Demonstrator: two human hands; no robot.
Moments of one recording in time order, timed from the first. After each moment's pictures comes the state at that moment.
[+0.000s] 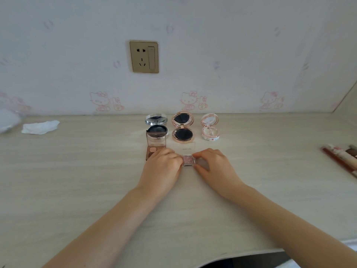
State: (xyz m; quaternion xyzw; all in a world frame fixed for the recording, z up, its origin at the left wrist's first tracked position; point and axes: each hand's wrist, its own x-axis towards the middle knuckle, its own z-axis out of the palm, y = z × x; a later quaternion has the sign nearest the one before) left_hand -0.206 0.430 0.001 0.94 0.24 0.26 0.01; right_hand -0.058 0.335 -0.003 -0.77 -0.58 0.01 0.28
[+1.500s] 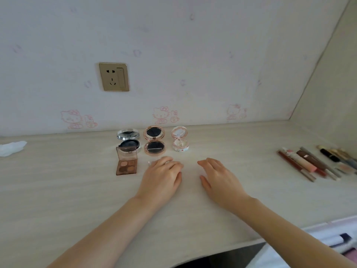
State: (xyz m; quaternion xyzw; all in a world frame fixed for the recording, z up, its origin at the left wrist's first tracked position) left_hand -0.155 0.391 0.008 0.93 0.16 0.32 0.00; right_hand -0.007 0.264 0.002 -0.80 -0.58 -0.09 0.16
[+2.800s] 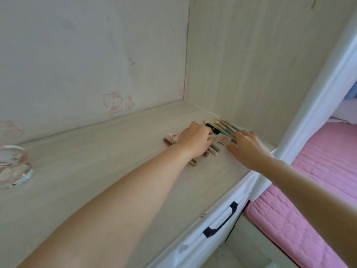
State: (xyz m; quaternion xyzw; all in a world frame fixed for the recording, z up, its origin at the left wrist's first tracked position) left_hand 0.231 0.182 0.022 0.97 -0.02 0.10 0.20; right_hand 0.268 0.002 0.015 -0.97 -0.23 -0.09 0.08
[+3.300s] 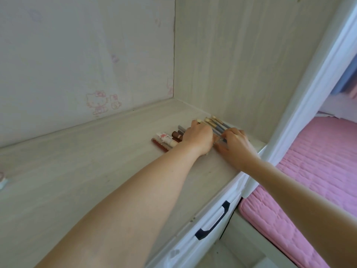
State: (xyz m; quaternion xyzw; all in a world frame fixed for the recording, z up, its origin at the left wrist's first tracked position) left_hand 0.267 0.145 0.017 0.98 0.02 0.06 0.18; right_hand 0.274 0.005 0.002 -0.96 -0.20 -0.10 0.16
